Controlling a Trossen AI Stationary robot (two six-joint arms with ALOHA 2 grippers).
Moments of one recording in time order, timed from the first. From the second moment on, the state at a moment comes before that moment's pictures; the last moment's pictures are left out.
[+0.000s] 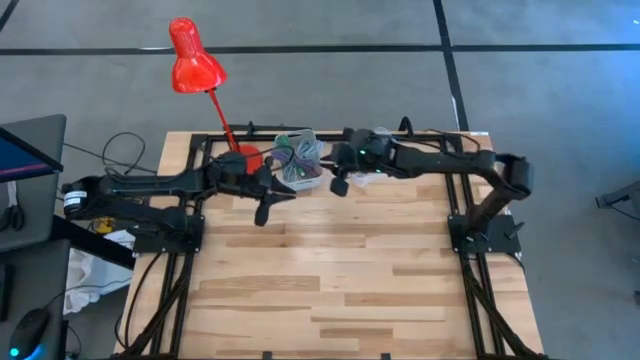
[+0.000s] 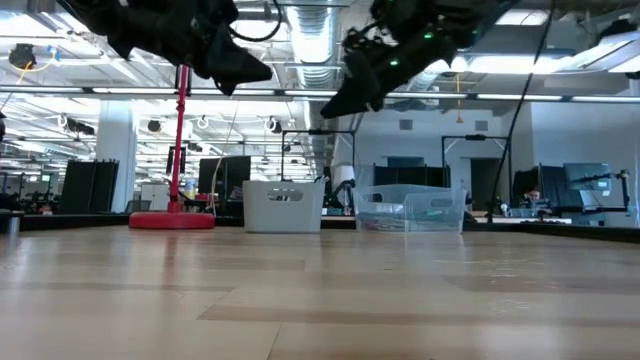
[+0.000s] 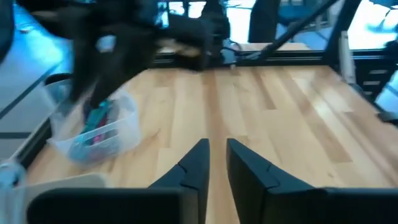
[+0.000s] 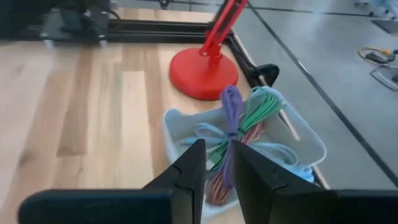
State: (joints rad) left arm 0.24 0.93 0.63 0.14 0.28 0.16; right arm -0.31 1.63 1.13 0.02 0.00 -0.19
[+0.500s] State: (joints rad) left arm 0.30 0.73 0.42 0.19 0.30 0.19; right arm -0.23 1.19 0.66 0.24 -0.03 -0.16
